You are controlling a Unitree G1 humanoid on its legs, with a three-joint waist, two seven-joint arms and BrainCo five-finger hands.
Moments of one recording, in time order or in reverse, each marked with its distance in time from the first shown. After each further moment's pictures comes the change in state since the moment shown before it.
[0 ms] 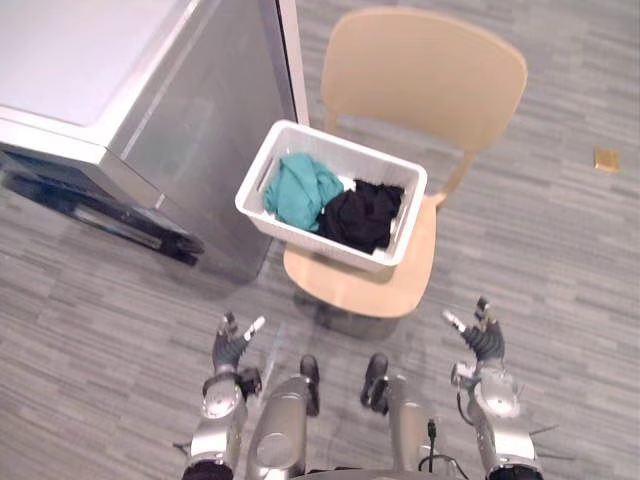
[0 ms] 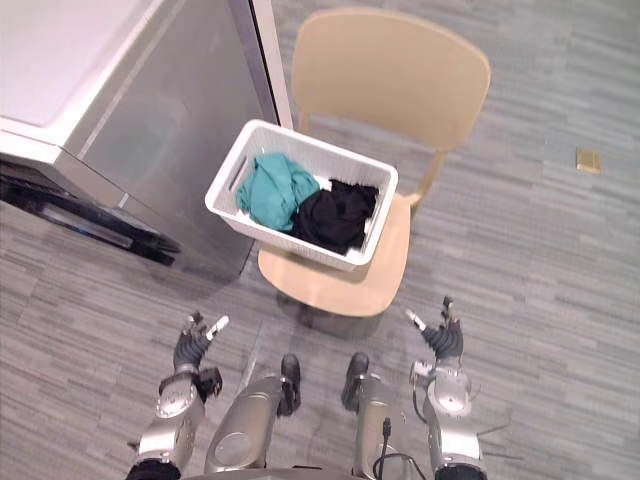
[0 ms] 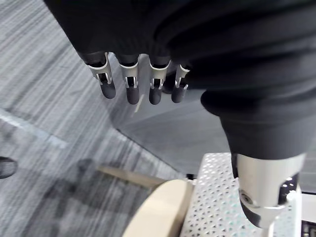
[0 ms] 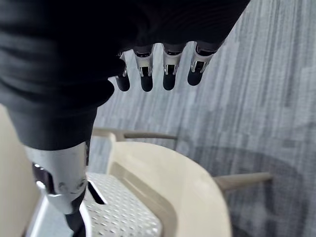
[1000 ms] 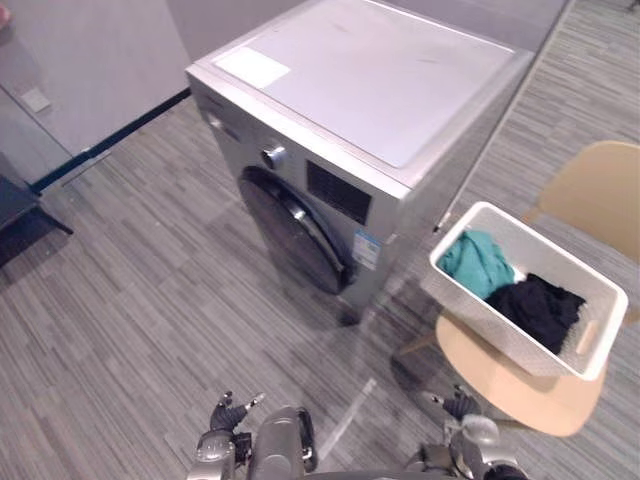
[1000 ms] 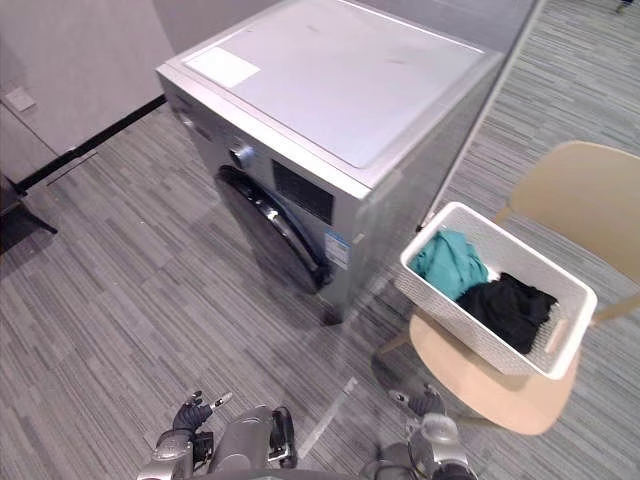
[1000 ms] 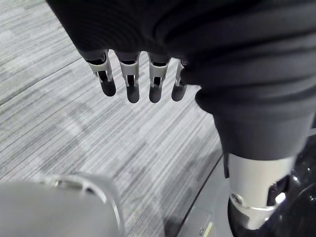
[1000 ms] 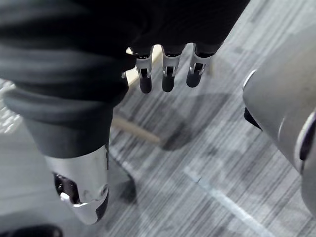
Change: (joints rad) left arm -0.054 0.088 -0.012 0.294 0.113 0.004 0.026; right arm -0.208 -0.030 0.004 0.446 -0.019 0.062 0.015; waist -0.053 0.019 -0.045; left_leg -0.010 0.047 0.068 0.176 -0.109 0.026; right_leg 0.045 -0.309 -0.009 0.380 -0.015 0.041
